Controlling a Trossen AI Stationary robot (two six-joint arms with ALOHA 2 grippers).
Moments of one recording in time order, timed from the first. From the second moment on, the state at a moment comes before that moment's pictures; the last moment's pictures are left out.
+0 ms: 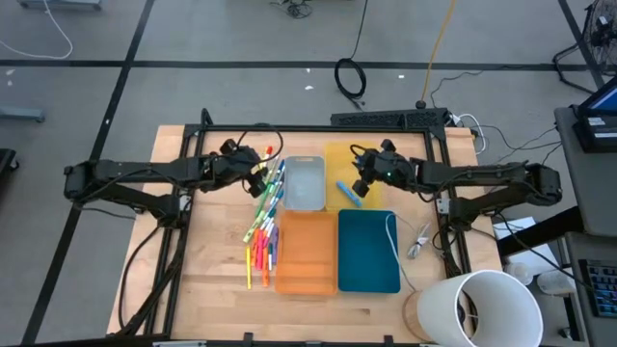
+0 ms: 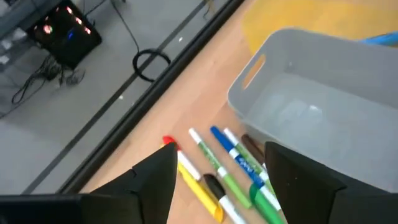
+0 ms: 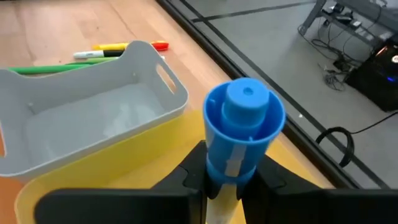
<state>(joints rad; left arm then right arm) 0.19 1.13 0.78 -0.41 -0.50 -0.13 -0.21 1.20 0.73 -0.10 0.42 0.09</state>
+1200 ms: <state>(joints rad) -0.04 1.17 0.68 -0.73 -0.13 -0.74 -0.22 1.20 0.73 -0.10 0.36 0.09</state>
